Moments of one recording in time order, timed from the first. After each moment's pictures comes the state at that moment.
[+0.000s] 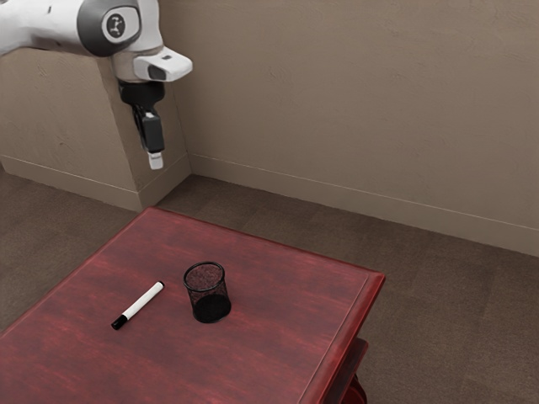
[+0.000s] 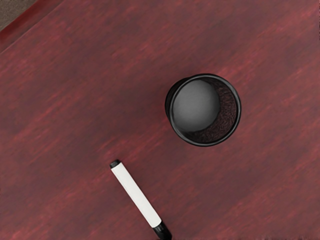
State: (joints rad) arm -0.11 0.09 0.13 -1.54 0.03 1.52 0.69
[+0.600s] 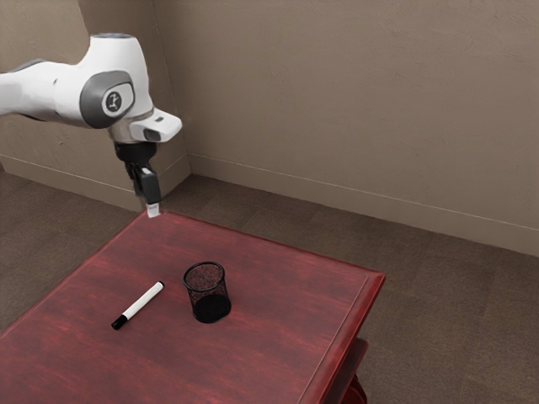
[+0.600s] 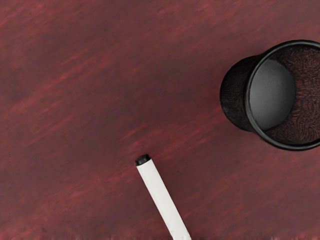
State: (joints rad) arm -0.10 0.06 0.20 -1.89 0.04 1.86 0.64
